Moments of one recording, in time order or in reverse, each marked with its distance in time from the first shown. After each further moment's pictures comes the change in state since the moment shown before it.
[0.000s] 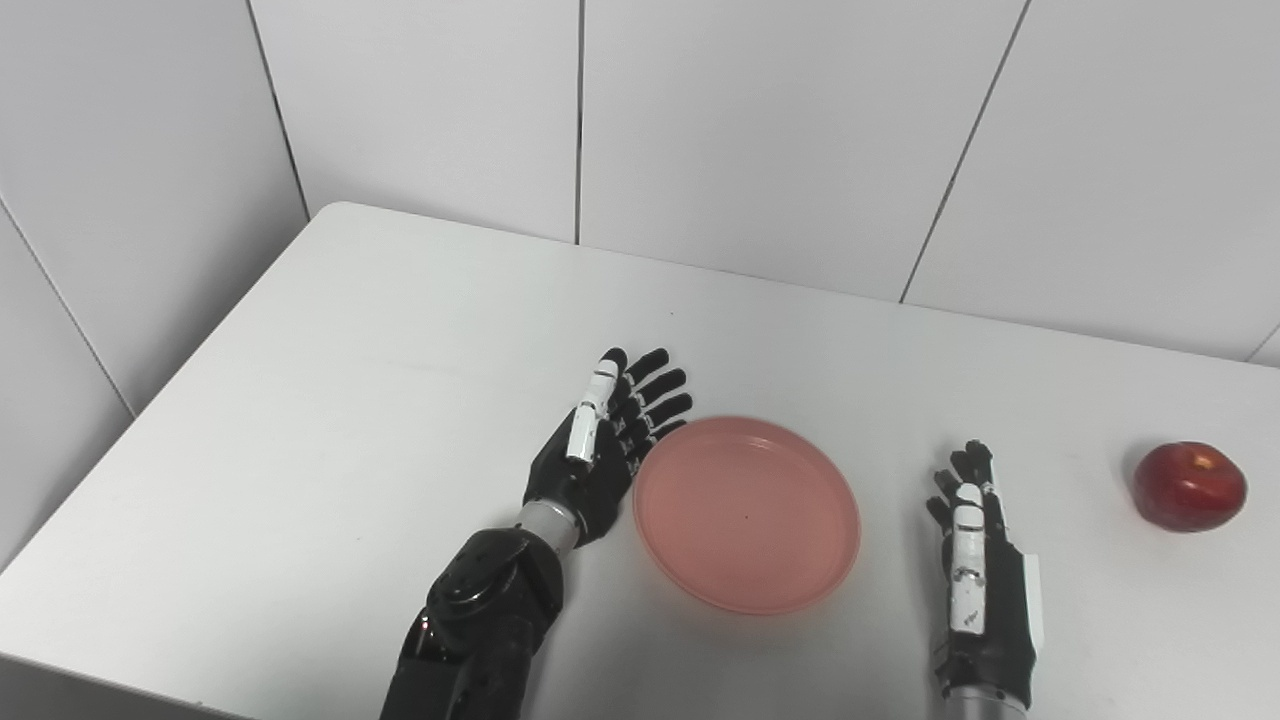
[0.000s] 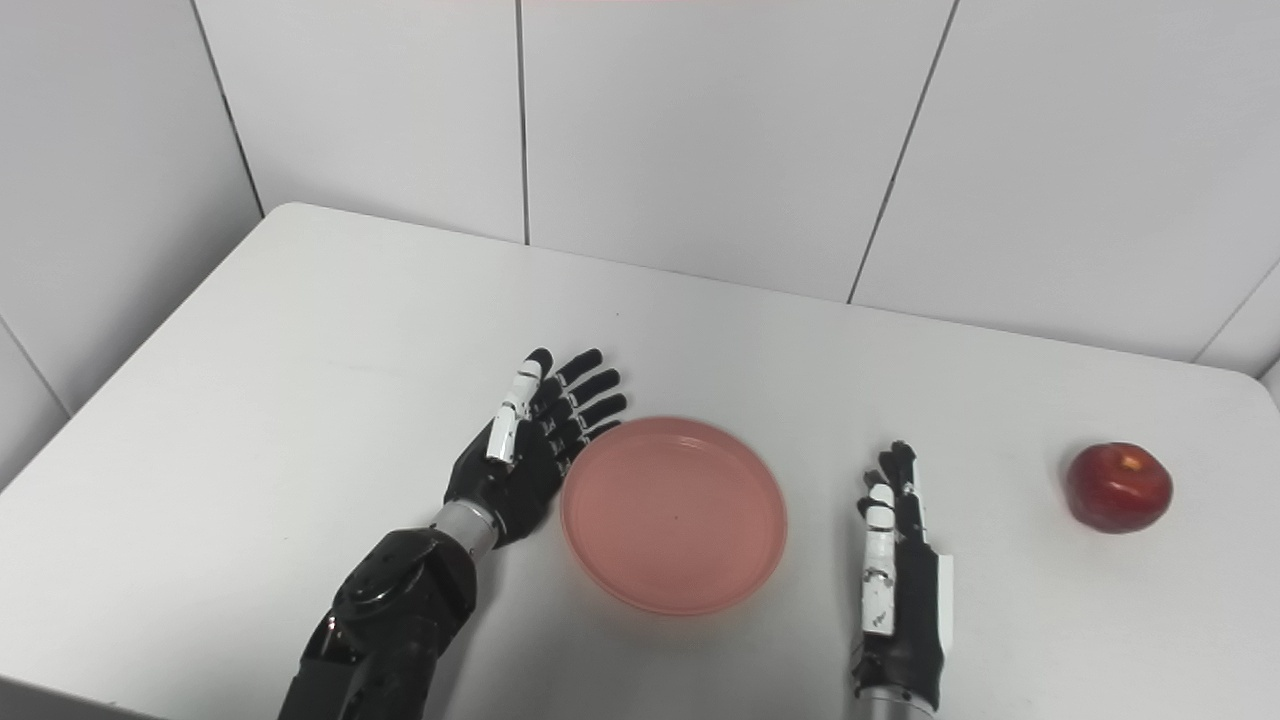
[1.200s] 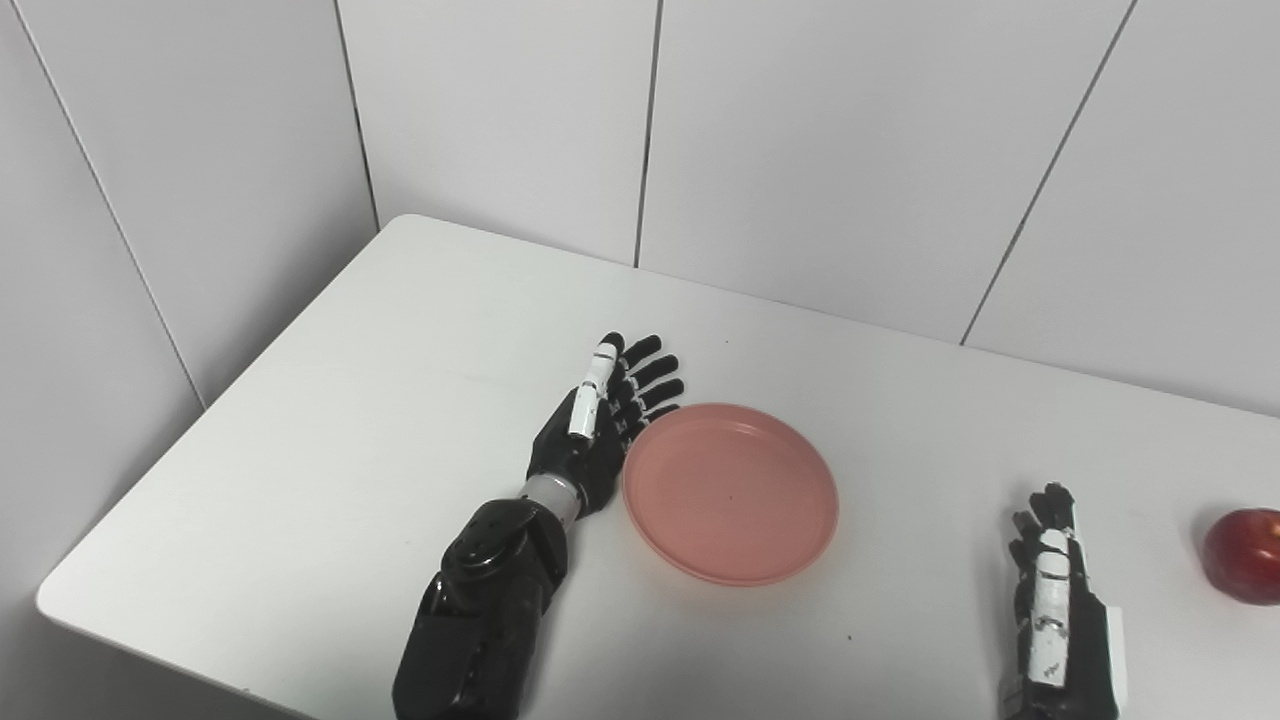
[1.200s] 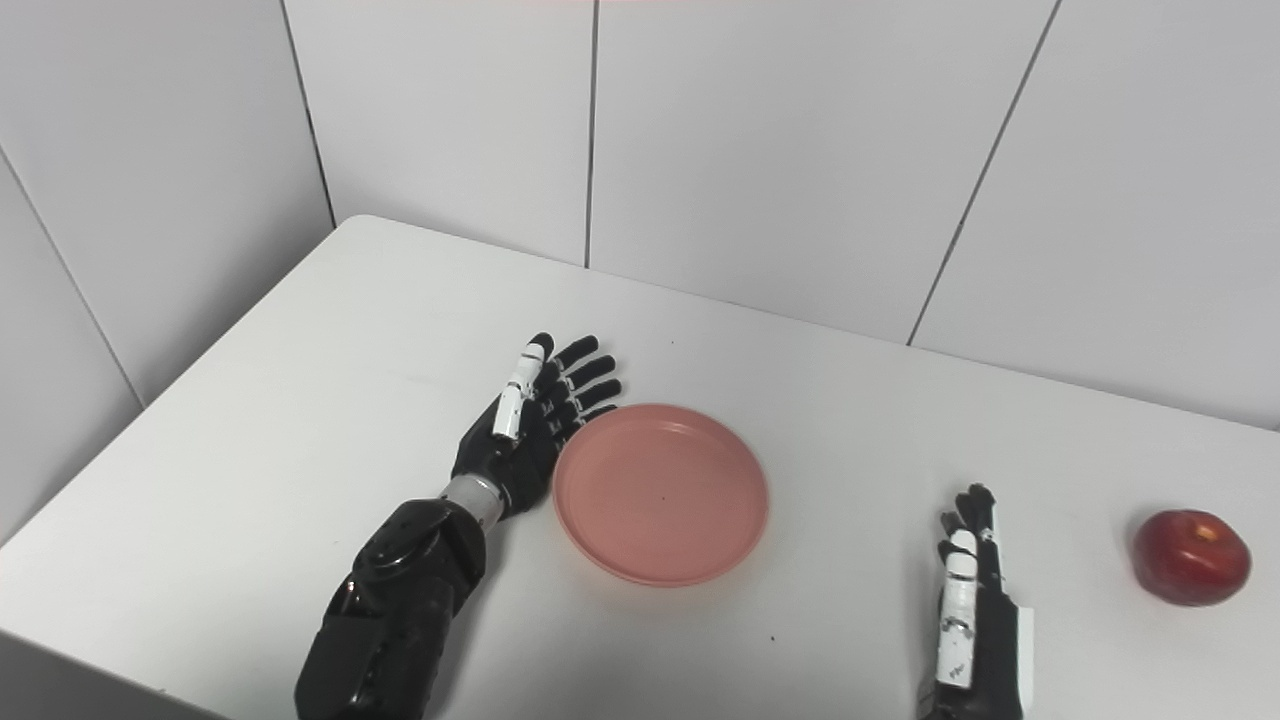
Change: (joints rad) left arm -0.075 0.035 0.121 0.088 0.033 -0.048 -0.004; right arm -0.029 -0.049 -0.023 0.028 0.068 -0.019 0.035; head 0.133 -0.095
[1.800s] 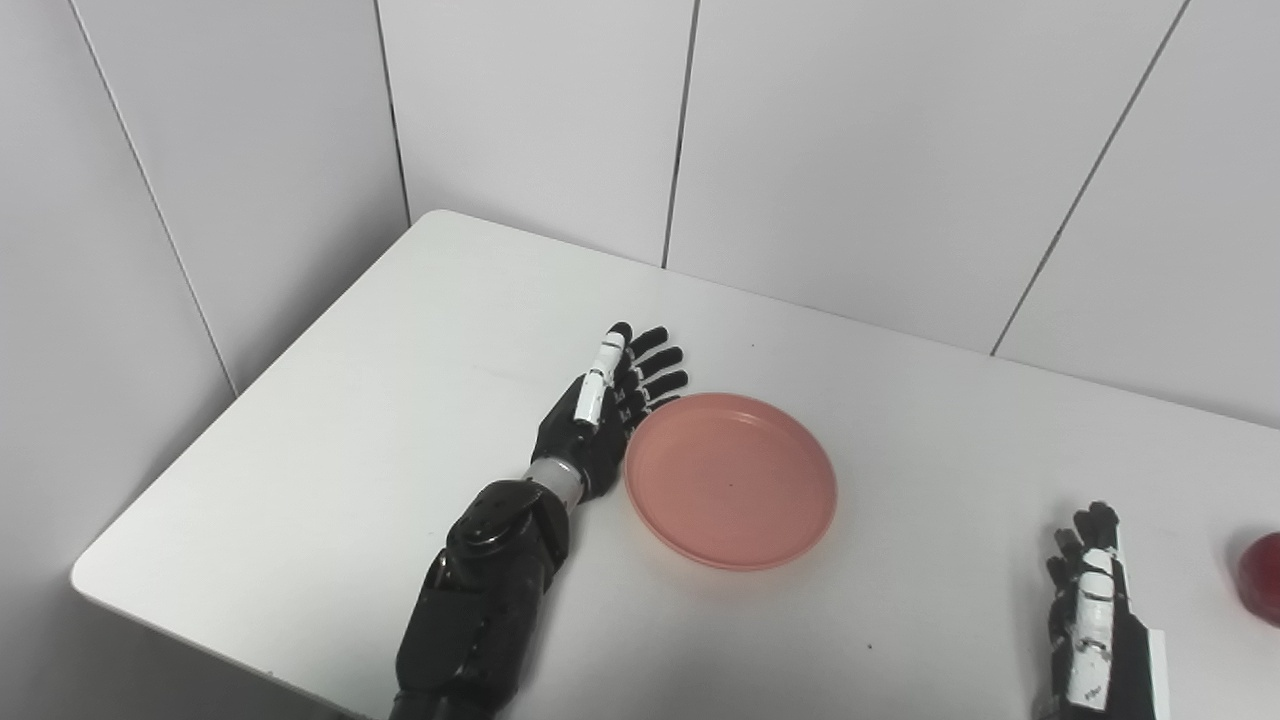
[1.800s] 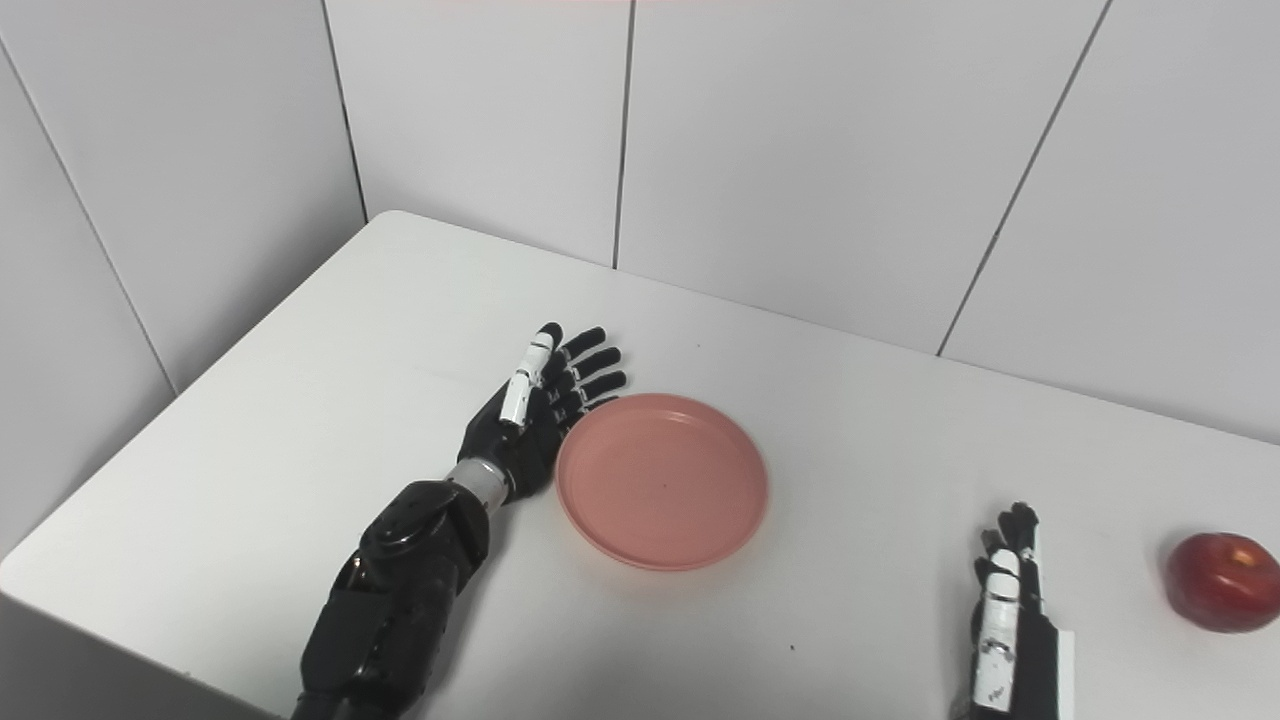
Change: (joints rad) left arm -0.037 0.049 0.026 0.046 0.003 -0.004 -0.006; right arm 0.000 -0.025 -0.010 -0.001 0.055 0.000 0.026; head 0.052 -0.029
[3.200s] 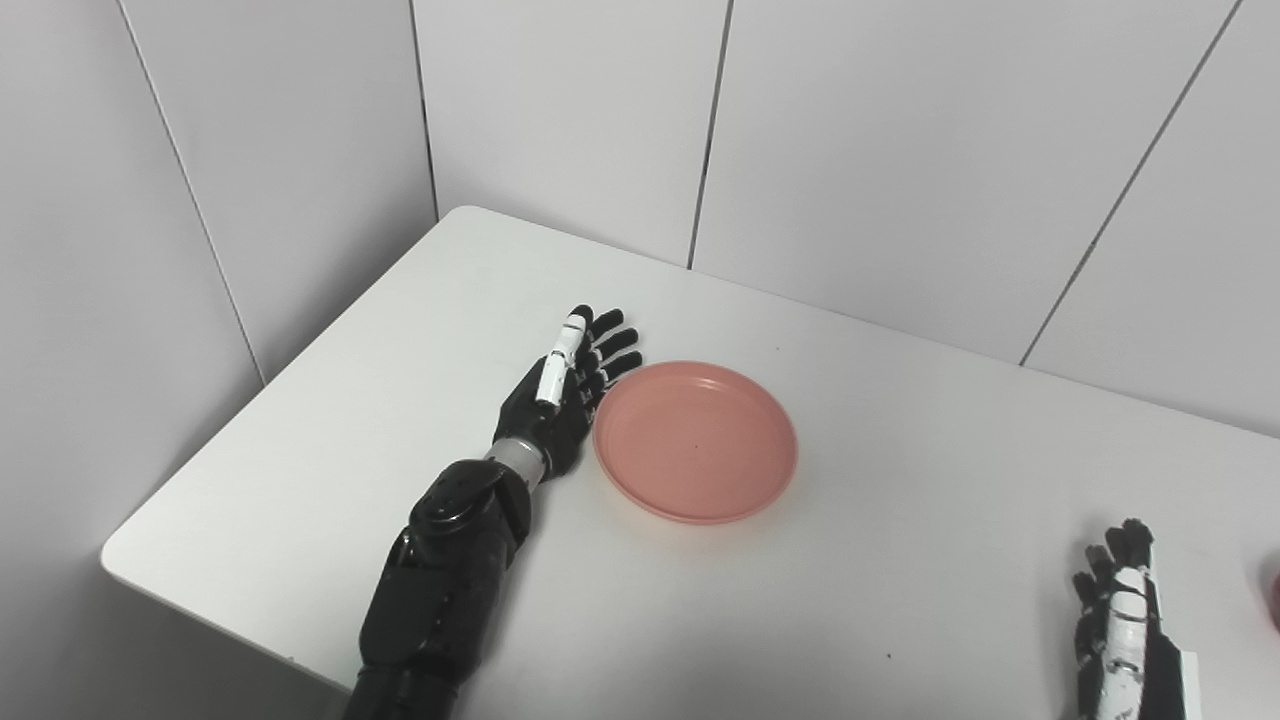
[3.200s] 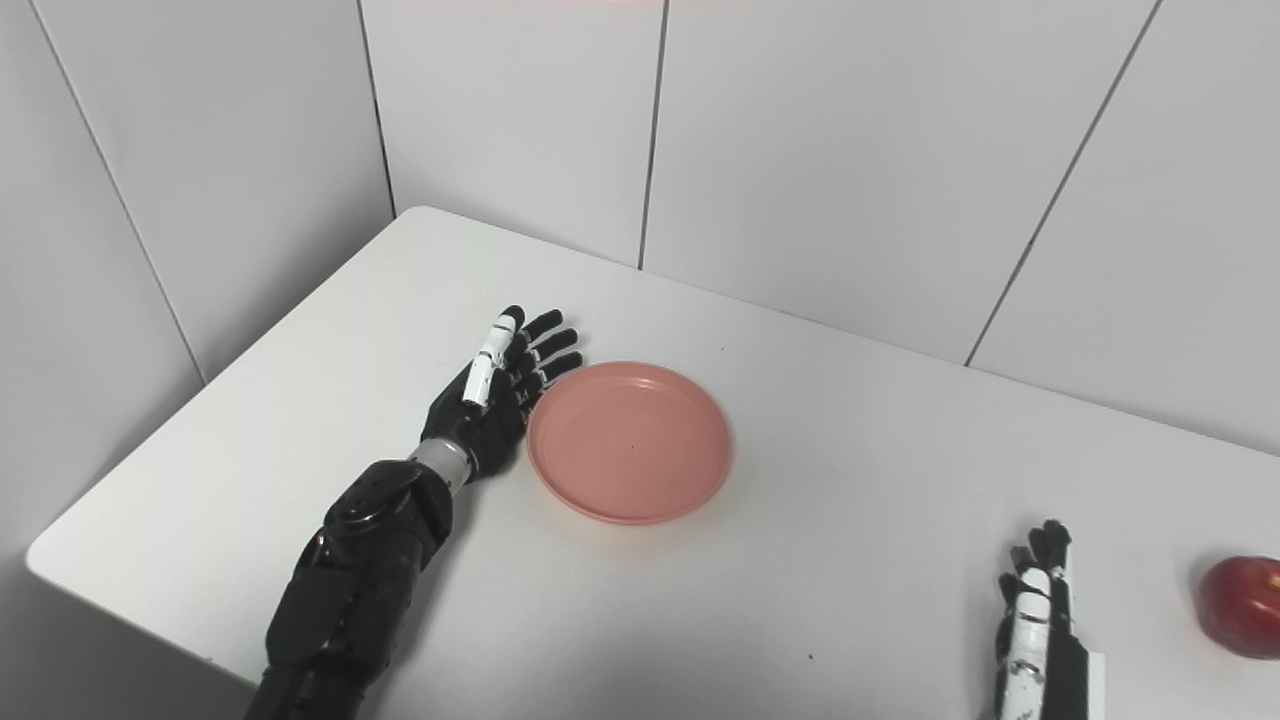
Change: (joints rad) left arm 0.008 0.095 0.054 -0.006 -0.025 0.001 0.000; right arm 0.005 -0.019 -0.001 -0.009 0.022 0.002 0.014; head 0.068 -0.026
